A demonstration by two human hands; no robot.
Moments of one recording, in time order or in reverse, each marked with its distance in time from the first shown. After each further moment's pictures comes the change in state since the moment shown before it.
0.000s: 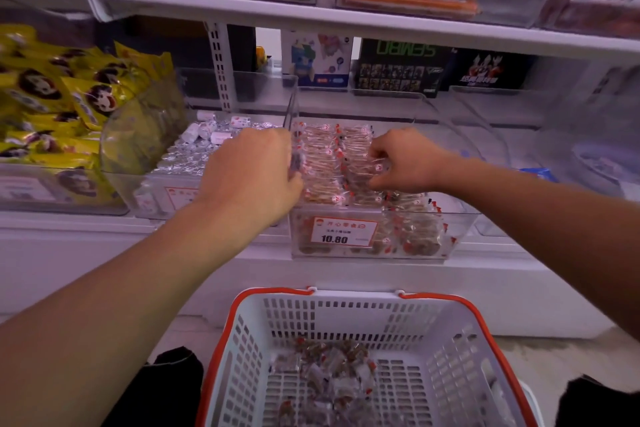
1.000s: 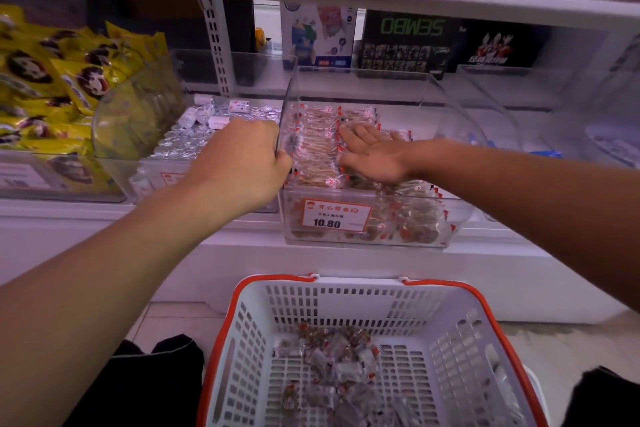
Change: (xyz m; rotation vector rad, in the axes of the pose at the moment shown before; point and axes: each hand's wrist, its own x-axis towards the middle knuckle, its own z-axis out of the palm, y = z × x) left_hand 0.008 -0.022 0.013 -0.035 -0.146 -0.013; right_hand 0.025 -0.013 0.033 -0.026 -0.392 0.063
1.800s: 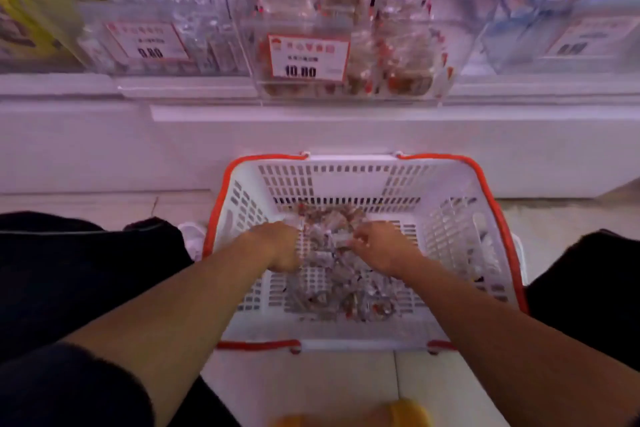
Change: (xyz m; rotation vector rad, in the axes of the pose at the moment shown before) left_hand -0.187 -0.003 0.204 0.225 -1.208 0.015; right_hand -0.132 -0.033 0.322 0.522 -0.093 0.156
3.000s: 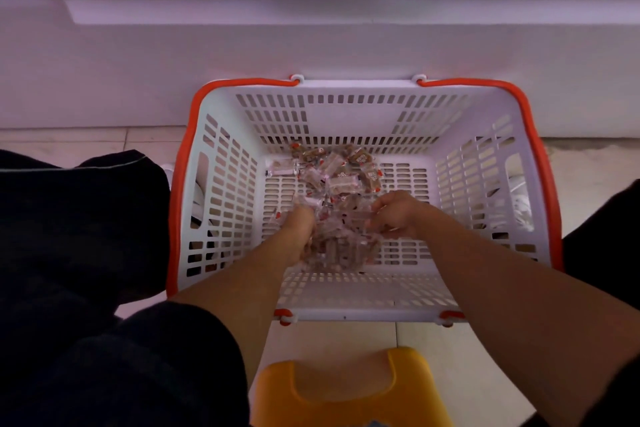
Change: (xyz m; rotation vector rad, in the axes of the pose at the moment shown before) left_hand 0.102 0.045 0.123 -1.642 -0.069 -0.587; right_hand 0.033 0.065 0.057 0.724 -0.354 0.600
